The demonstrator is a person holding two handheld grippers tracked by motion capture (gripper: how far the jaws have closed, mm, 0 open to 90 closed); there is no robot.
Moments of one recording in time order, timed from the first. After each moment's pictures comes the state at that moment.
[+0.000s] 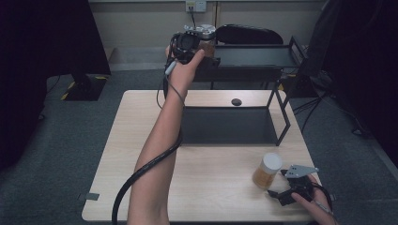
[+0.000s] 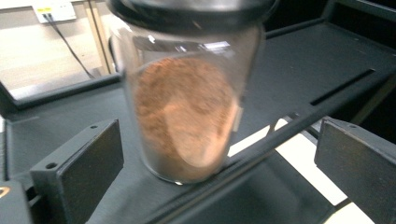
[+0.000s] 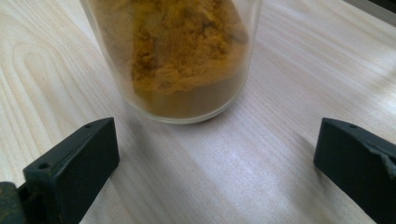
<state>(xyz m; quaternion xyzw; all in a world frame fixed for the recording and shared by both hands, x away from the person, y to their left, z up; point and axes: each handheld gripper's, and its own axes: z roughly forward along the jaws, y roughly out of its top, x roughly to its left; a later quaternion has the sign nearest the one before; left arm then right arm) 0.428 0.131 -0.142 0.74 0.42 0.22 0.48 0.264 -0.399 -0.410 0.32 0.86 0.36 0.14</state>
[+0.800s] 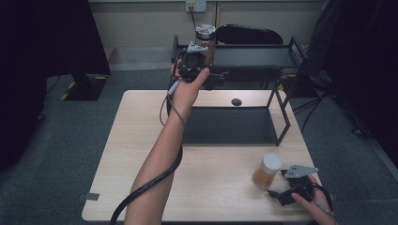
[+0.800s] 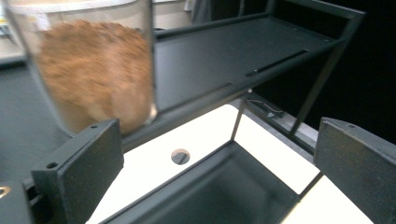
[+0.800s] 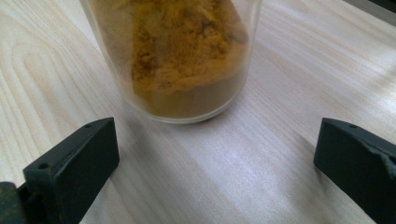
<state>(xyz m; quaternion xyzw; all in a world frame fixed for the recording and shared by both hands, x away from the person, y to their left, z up) 0.401 0.134 -0.180 0.74 0.37 0.20 0.53 0.263 -0.399 -0.410 0.32 0.86 0.36 0.14</state>
